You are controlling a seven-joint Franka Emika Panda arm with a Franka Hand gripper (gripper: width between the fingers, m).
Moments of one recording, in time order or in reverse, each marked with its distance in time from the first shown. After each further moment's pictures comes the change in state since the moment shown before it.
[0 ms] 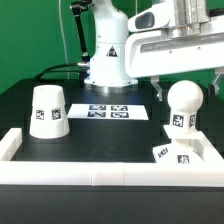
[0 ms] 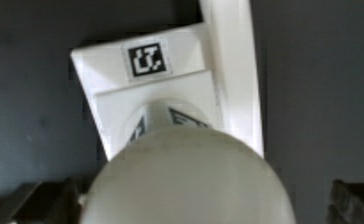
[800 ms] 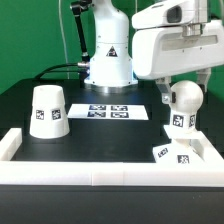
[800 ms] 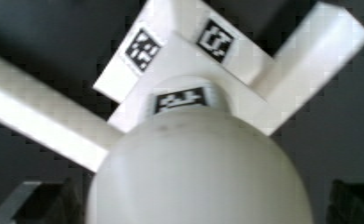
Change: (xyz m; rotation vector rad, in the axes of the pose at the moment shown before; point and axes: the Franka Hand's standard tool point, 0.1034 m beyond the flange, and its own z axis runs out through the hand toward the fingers) arm 0.005 0.006 0.002 -0.057 -0.018 -0.833
